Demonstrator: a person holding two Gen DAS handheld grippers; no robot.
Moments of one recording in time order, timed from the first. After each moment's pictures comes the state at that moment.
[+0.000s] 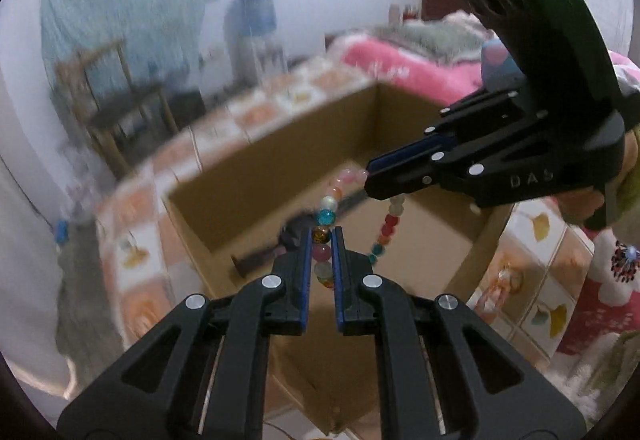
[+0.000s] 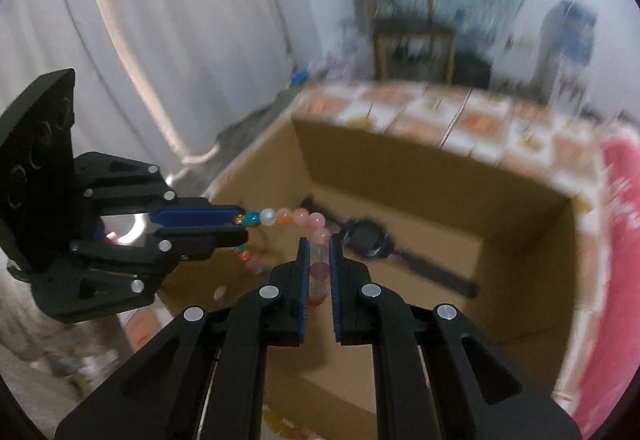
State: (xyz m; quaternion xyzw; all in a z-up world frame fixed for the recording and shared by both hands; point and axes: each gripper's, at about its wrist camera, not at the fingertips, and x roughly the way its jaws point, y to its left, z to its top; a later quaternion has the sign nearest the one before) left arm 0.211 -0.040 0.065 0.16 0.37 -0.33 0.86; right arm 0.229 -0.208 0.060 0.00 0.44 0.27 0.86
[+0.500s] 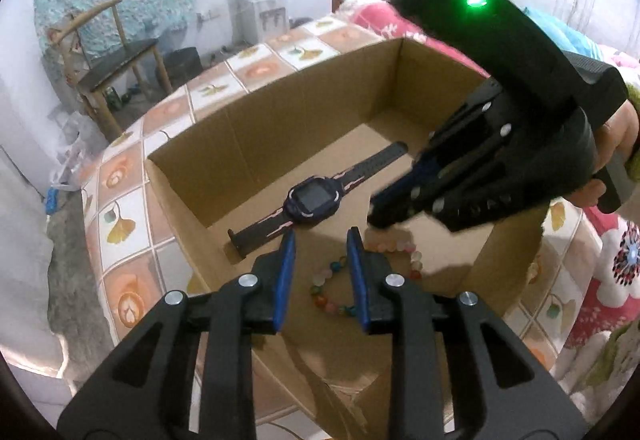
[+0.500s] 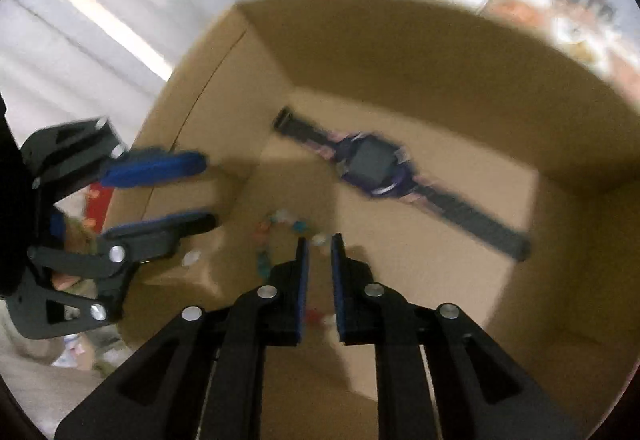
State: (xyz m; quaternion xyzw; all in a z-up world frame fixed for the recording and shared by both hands) left arm 0.237 -0.037 0.043 0.15 0.41 -0.32 0.84; right arm 0.271 -0.187 0.003 -0.01 0.58 0.25 0.77
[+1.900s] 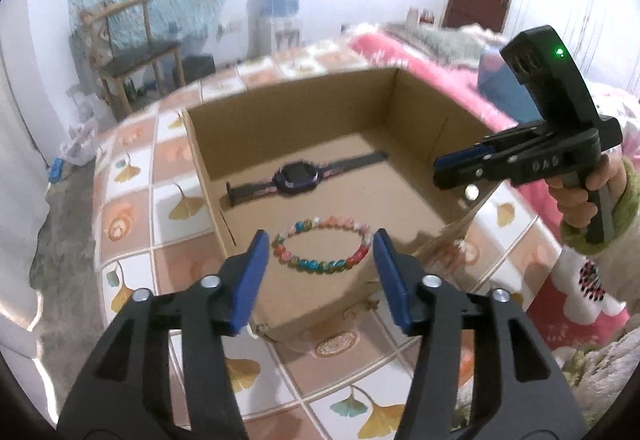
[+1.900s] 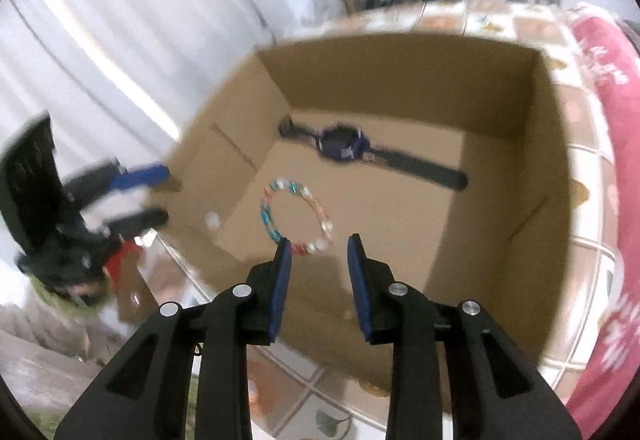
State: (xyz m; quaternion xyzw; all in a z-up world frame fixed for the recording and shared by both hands) left arm 0.132 -0.010 0.063 0.09 0.38 -0.30 0.87; right arm 0.169 -0.262 0.024 0.11 0.47 0.24 0.84
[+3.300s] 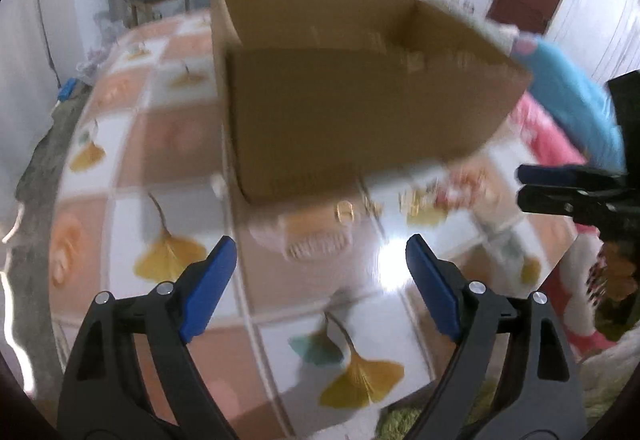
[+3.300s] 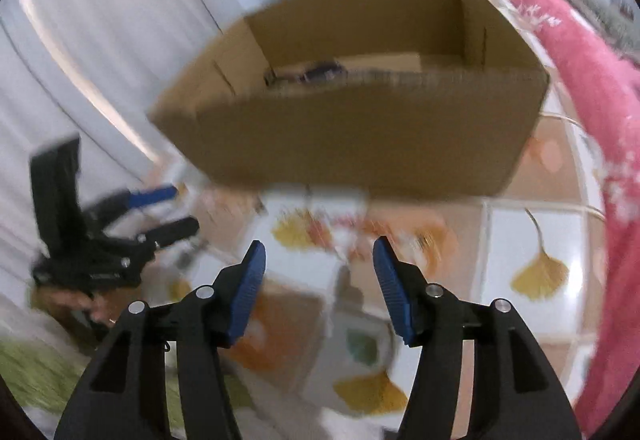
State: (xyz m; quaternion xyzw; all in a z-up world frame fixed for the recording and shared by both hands) left arm 0.090 -0.004 -0.032 0.03 0.46 -0.24 0.85; right arm 0.040 -0.231 -0.026 0.08 0.47 0.13 0.87
